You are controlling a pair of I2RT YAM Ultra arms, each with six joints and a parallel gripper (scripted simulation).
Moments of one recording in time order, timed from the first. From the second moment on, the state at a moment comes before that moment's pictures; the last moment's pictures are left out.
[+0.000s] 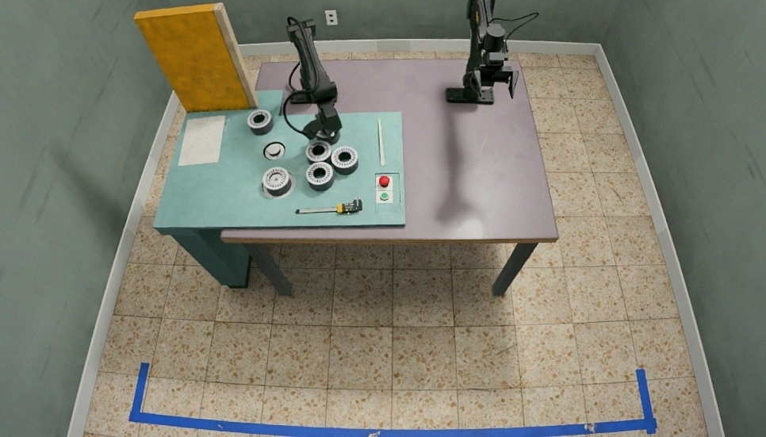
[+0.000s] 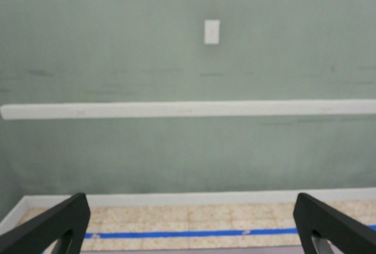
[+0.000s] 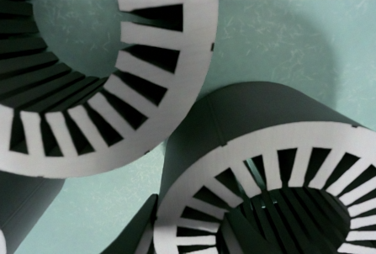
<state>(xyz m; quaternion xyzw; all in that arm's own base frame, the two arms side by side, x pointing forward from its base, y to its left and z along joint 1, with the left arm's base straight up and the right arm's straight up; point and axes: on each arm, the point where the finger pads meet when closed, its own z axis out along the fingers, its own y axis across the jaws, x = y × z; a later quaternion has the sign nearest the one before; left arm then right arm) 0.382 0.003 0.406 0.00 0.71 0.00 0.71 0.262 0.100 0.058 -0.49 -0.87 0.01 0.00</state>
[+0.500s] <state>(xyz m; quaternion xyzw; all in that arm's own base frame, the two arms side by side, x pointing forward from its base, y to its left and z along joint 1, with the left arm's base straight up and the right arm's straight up) 0.382 0.003 0.406 0.00 0.71 0.00 0.71 0.265 0.102 0.082 -0.49 -0.87 0.00 0.00</state>
